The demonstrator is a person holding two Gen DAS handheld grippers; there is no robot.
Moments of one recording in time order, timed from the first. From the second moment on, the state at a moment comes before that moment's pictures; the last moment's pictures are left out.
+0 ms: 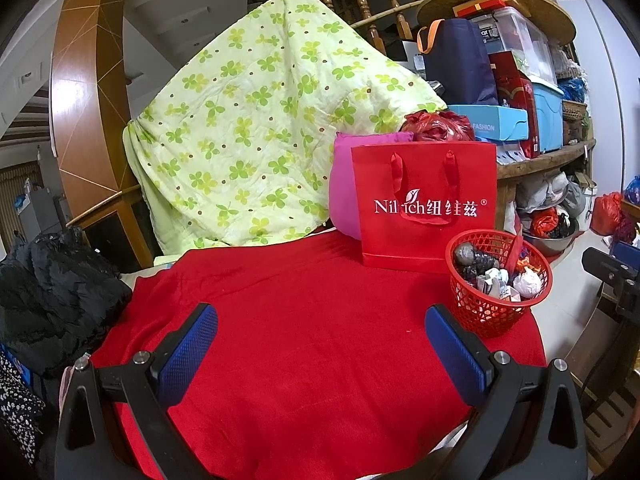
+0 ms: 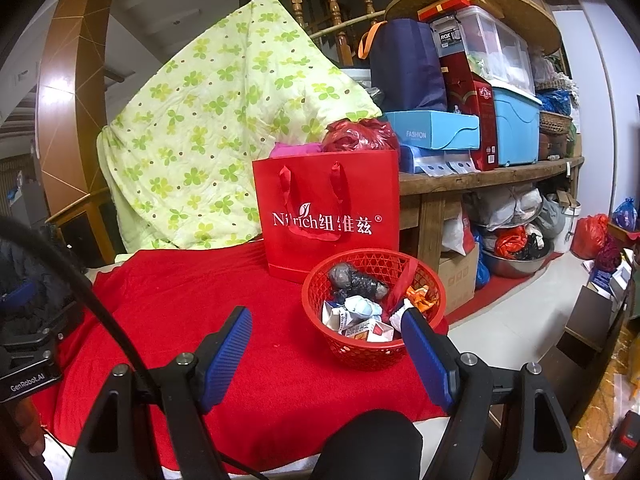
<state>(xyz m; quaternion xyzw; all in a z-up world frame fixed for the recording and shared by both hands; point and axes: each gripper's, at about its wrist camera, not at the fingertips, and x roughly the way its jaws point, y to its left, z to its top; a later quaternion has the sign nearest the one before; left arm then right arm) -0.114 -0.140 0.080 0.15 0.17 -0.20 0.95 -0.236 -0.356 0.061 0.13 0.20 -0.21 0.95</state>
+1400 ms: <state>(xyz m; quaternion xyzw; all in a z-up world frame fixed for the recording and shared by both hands) -0.117 -0.156 0.077 0.18 0.18 -0.21 0.94 -0.243 -0.352 0.060 0.15 0.20 -0.22 0.94</state>
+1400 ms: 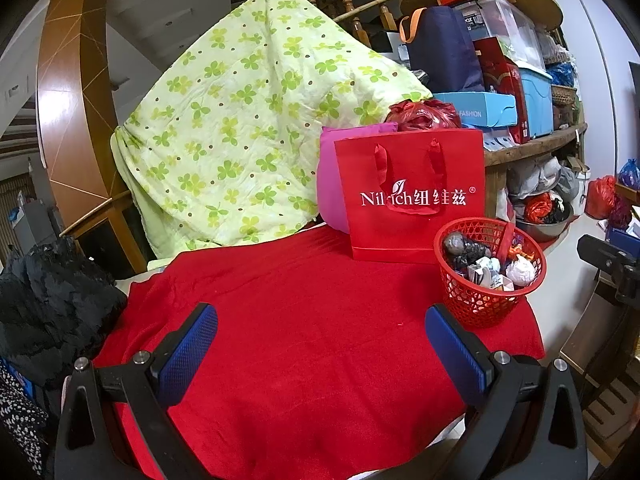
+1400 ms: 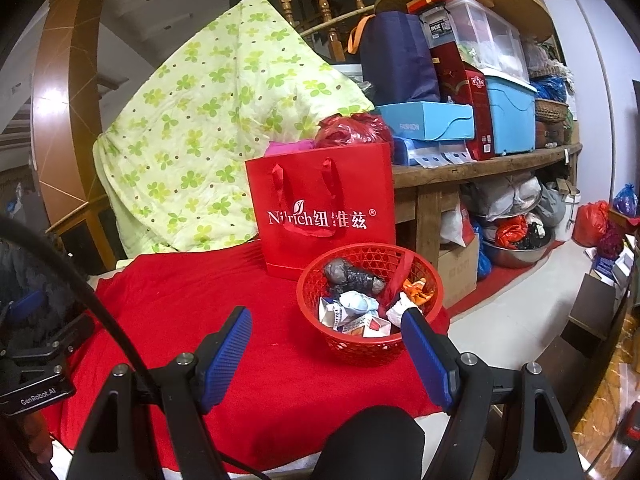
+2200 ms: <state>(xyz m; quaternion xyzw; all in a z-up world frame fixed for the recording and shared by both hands) -0.115 -0.150 0.074 0.17 0.19 -0.21 0.94 -0.241 -0.342 0.063 0.14 0.20 -0.22 0.95</state>
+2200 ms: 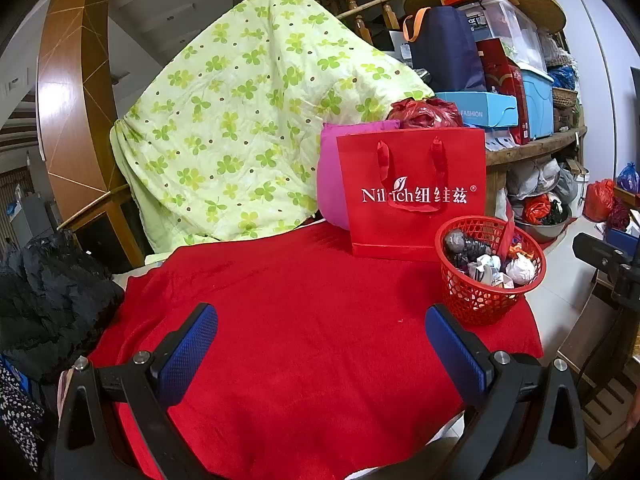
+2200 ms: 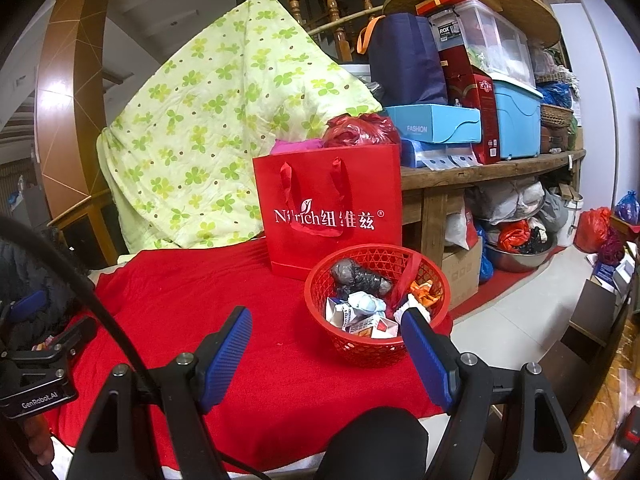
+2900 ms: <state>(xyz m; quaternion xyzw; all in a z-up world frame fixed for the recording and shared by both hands) -0.108 -0.142 0.072 0.16 0.20 -0.21 0.94 -0.235 -0.330 0.062 0.14 0.20 -0.22 0.95</state>
